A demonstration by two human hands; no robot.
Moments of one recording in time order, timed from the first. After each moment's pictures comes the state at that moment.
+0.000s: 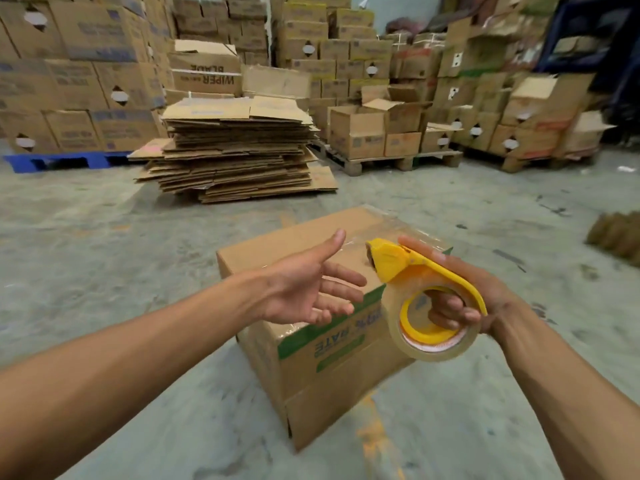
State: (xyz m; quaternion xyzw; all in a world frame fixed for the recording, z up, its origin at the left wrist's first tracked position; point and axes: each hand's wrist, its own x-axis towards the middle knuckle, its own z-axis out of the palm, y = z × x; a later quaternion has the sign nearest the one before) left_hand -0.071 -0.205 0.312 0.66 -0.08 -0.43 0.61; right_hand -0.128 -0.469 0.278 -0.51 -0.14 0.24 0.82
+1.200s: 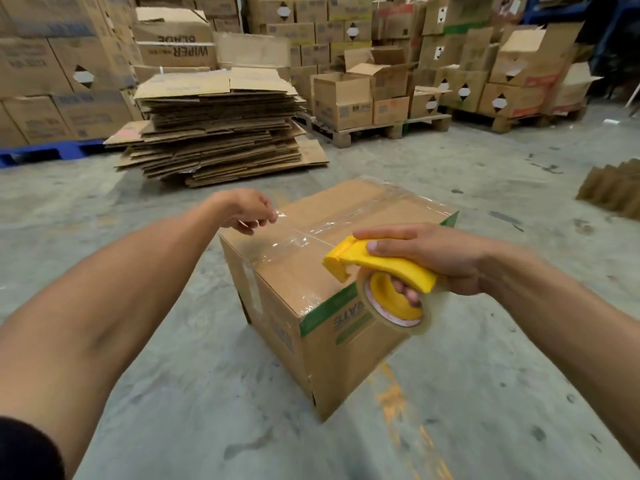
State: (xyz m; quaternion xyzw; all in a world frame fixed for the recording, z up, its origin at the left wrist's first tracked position) left_hand 0.101 -0.142 0.305 0.93 -0.13 -0.20 0.29; right_hand -0.133 -0.380 0.317 -0.75 0.02 0.18 0.64
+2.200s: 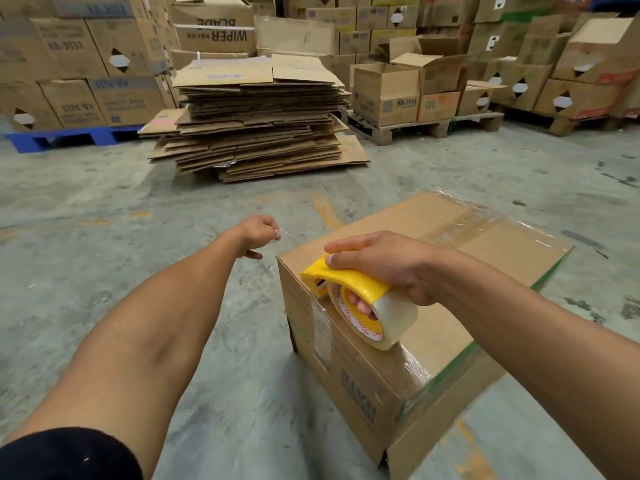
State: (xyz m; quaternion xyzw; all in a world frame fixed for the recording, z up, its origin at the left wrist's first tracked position) left_hand 0.244 -0.042 0.224 0.91 -0.04 -0.14 0.39; right_hand 0.025 -0.233 0.316 -0.76 0.08 0.20 0.61
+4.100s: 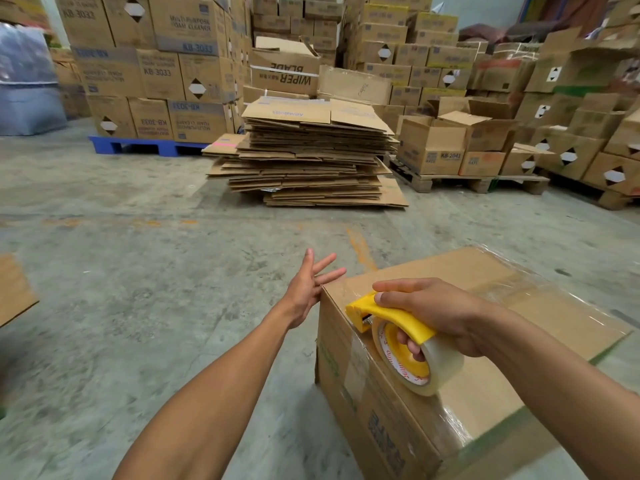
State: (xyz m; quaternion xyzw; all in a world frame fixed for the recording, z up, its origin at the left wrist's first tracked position) left_hand 0.179 -0.045 0.181 0.63 -0.09 -0.15 0.76; right_hand 0.025 -0.224 0.319 -0.79 0.08 0.18 0.57
